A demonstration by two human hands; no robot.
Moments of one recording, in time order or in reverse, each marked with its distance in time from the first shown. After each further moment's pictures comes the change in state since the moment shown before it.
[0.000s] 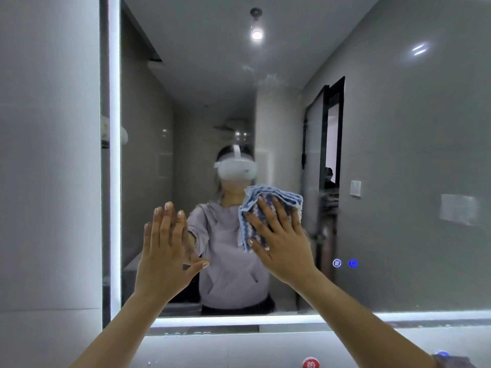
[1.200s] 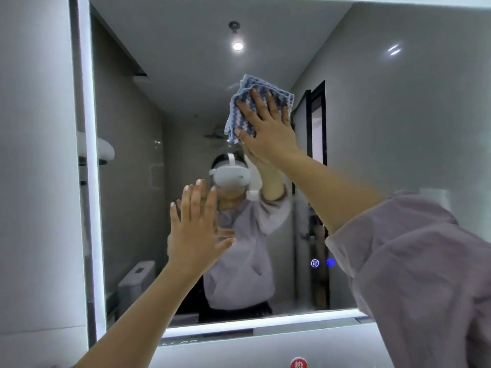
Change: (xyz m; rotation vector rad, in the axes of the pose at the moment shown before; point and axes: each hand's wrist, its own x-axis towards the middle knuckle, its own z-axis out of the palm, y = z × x) left_hand 0.061 0.089 -0.045 0.011 0.097 0.049; right_hand 0.184 0.091 -0.103 0.011 -0.038 0.199
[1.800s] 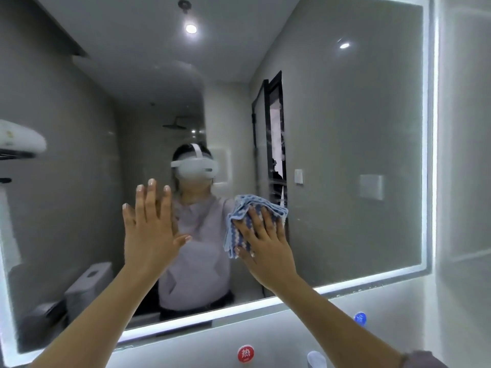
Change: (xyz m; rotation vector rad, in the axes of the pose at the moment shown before) left_hand 0.002 0.045 0.033 0.018 -0.014 -0.023; right_hand -0.263 0.057 0.096 -0.050 -0.067 0.023
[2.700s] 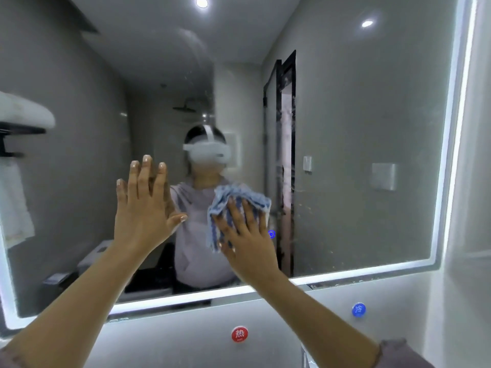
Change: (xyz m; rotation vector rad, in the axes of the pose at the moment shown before) left_hand -0.002 0.002 -0.007 -0.031 -0.033 -0.025; right_hand -0.007 -0.027 0.024 0.069 0.056 -0.107
